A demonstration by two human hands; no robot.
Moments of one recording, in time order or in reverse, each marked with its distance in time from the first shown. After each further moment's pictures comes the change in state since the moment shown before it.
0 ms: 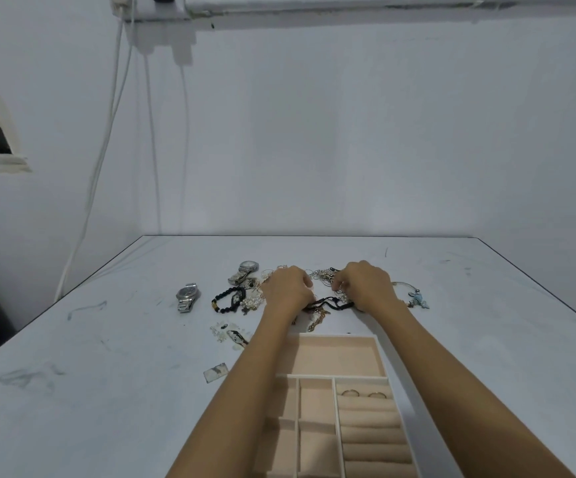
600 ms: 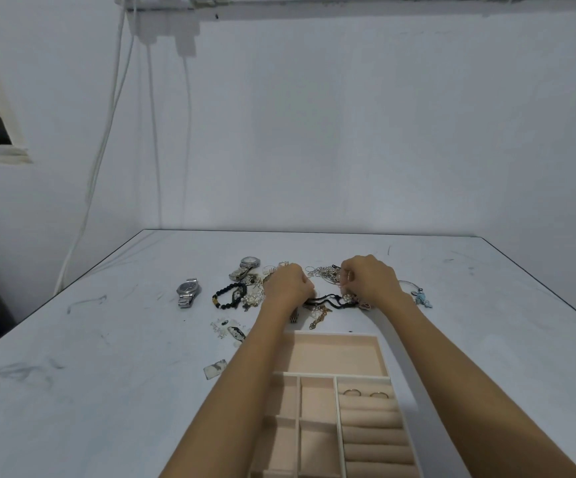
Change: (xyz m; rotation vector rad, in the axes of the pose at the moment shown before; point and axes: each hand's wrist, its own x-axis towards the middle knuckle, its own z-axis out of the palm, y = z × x) left_hand 0.007 -0.004 0.000 -0.076 -0.077 -0.013; right_hand 0.005 0.004 -0.007 0.184 -0.041 0.060
